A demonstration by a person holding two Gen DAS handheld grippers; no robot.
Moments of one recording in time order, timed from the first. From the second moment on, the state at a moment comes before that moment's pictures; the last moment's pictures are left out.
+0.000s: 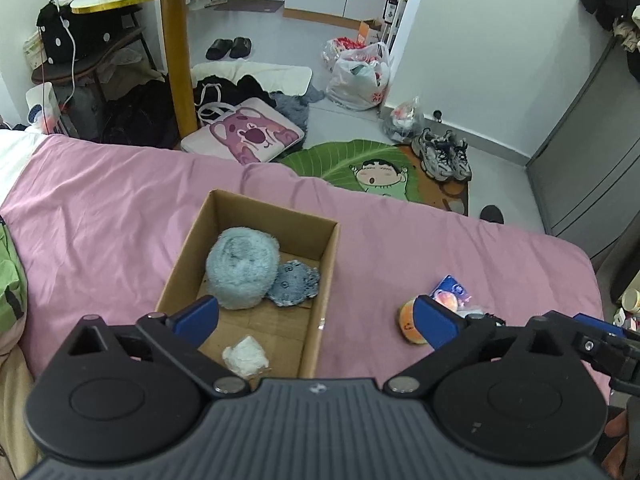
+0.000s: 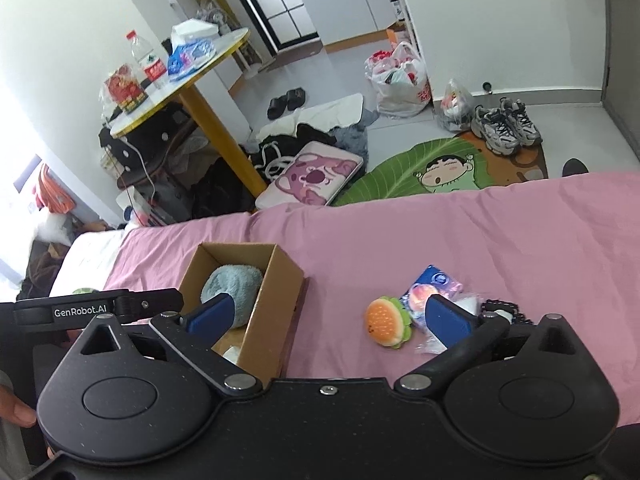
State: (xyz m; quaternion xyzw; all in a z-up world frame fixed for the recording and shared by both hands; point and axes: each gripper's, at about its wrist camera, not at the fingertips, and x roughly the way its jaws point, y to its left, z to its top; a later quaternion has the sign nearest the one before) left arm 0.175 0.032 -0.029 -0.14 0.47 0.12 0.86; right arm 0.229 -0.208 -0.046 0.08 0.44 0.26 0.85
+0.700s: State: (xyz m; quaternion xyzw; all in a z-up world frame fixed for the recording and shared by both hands) left arm 0.169 -0.053 -0.023 -0.13 0.46 0.10 0.87; right arm 0.218 -0.286 -0.058 0.11 0.44 0.27 0.85
